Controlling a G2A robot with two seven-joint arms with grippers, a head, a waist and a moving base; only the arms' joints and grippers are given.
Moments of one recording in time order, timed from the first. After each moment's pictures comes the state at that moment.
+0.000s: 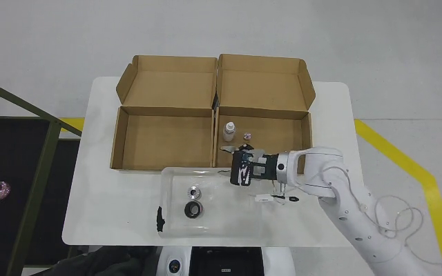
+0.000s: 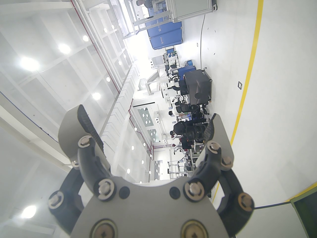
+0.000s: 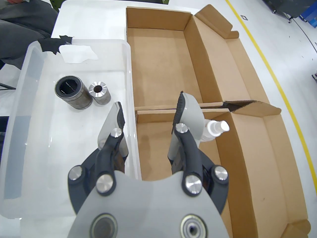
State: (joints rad) left arm -0.29 -0.19 -0.48 -1.38 1.96 -0.31 0.15; right arm -1.04 -1.08 0.99 -1.90 -1.20 -0.83 0.45
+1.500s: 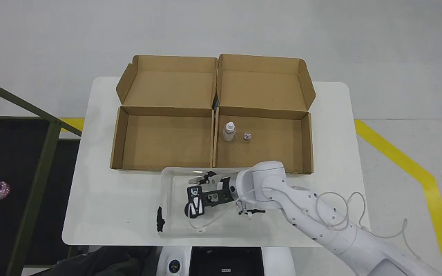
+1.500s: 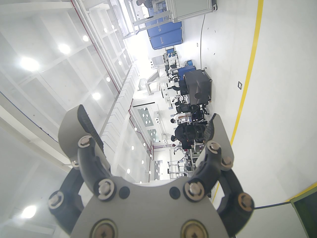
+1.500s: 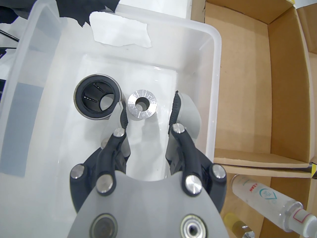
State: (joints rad) left arm -0.29 -0.19 -0.48 -1.38 1.96 -0.31 0.15; right arm -0.87 -1.20 0.61 -1.72 -1.34 -0.78 0.53
